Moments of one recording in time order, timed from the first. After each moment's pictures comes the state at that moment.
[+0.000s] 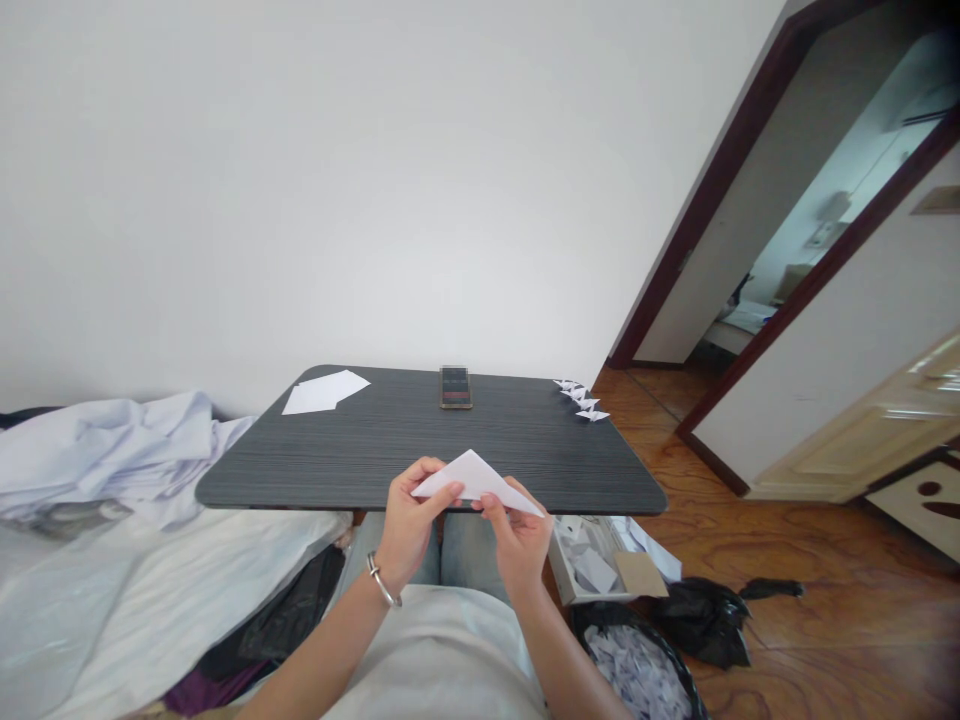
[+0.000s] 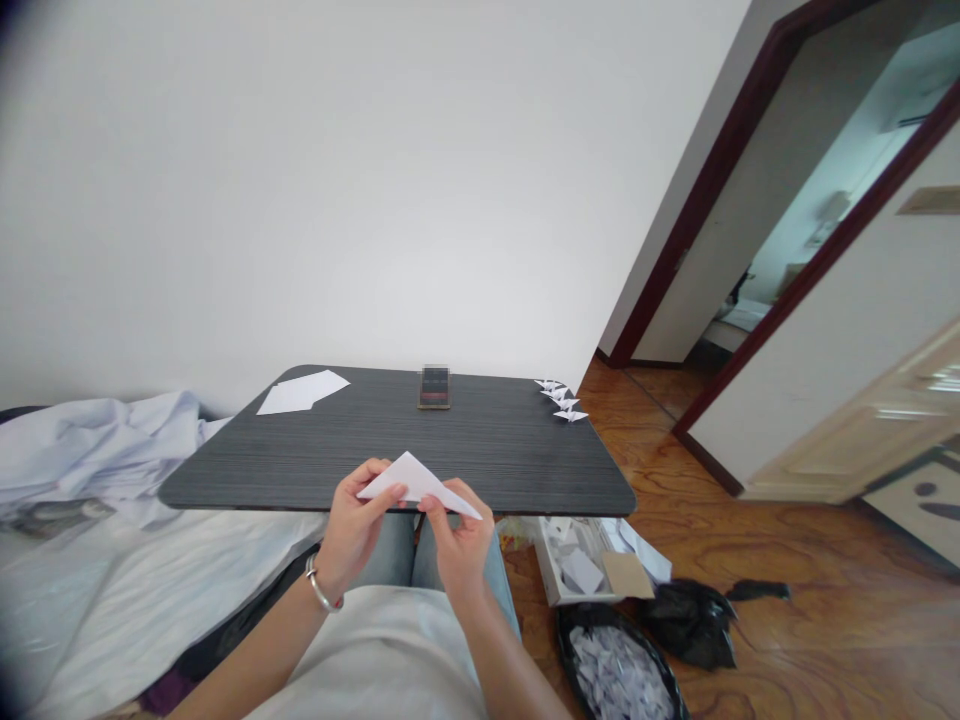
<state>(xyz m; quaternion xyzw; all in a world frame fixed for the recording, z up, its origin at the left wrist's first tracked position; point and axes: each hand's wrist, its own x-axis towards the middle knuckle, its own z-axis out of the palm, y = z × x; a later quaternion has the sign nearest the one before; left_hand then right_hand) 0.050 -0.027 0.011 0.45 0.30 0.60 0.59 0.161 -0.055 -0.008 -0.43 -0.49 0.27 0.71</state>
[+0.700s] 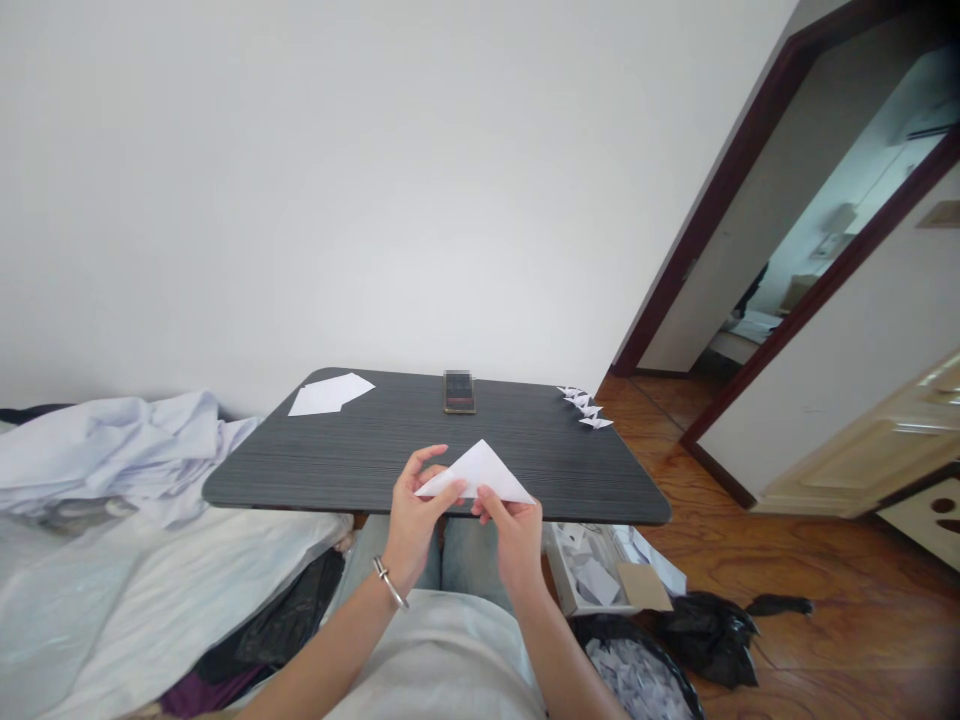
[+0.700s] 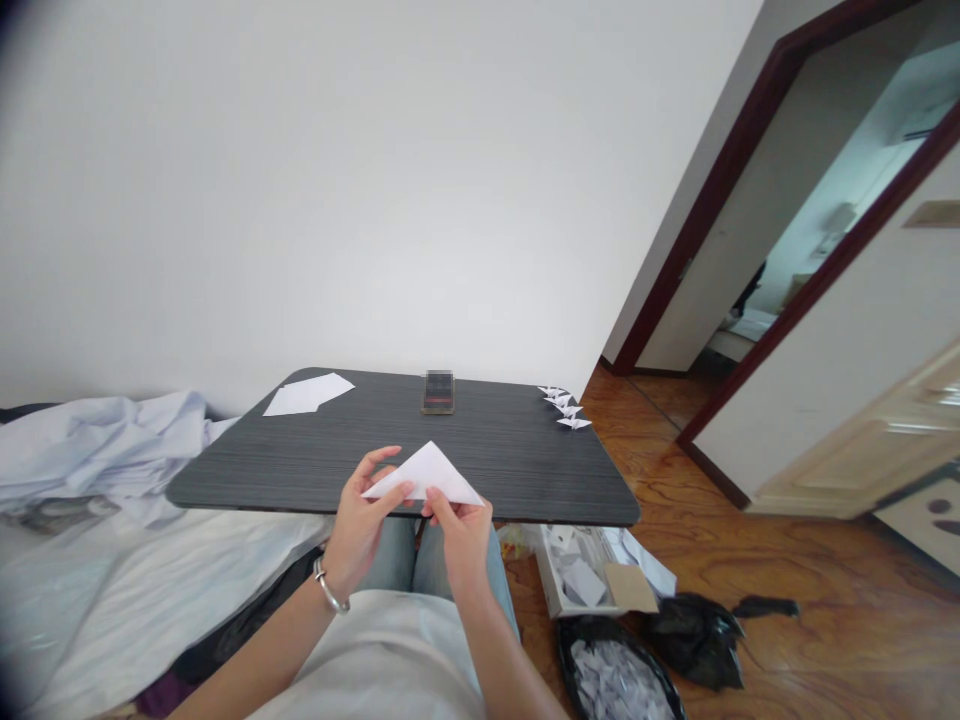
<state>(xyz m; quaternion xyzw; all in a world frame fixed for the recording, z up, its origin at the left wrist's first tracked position) 0.053 -0.028 0.016 0.45 0.34 0.60 0.57 0.157 -0.043 -0.008 -0.43 -0.36 0.43 0.71</state>
